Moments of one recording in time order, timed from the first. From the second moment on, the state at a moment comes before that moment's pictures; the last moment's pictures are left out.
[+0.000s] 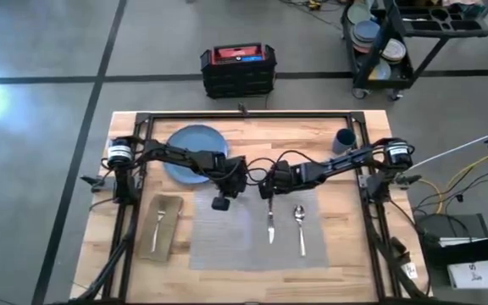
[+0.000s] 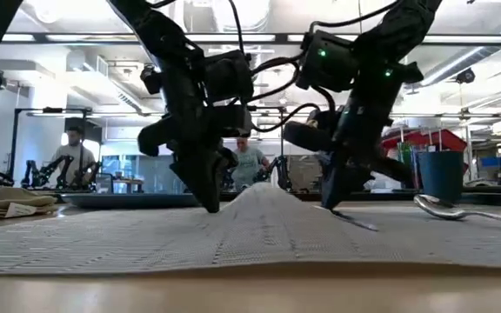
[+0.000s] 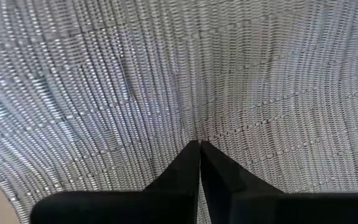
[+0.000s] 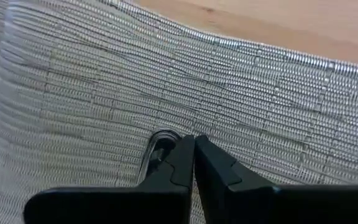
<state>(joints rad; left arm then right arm) 0.12 1.88 1.13 -0.45 0.23 0.33 -0.02 1.78 0.93 -0.27 0.19 1.20</state>
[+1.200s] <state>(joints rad) 0.12 1.82 1.11 -0.49 0.22 0.33 -0.01 1.78 0.94 -0.25 0.15 1.15</state>
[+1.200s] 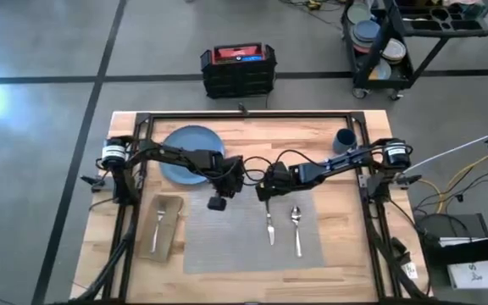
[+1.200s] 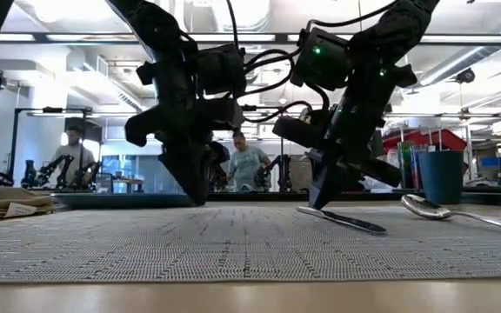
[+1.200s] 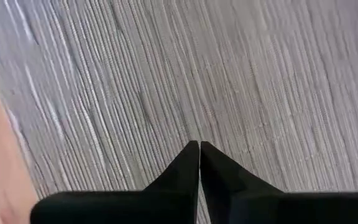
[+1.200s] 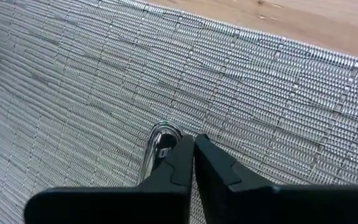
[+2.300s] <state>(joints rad) 0.19 1.89 1.06 -0.23 0.17 0.31 0.01 1.78 0.94 -0.11 -0.05 1.02</state>
